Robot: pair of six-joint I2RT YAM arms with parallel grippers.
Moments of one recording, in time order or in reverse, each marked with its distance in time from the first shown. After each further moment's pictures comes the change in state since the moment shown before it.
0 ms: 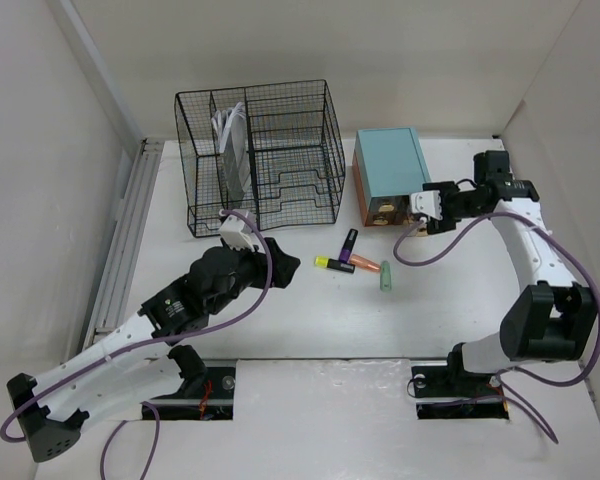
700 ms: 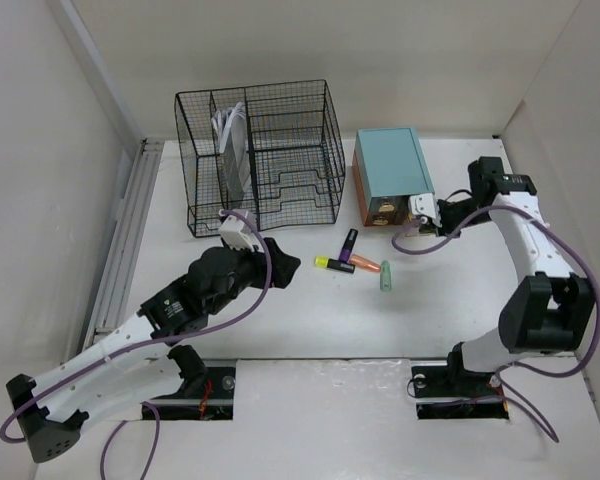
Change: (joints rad) left arm 0.000 -0.006 0.000 0.004 0.006 0.003; right arm 0.002 0.013 0.046 -0.278 -0.045 0.032
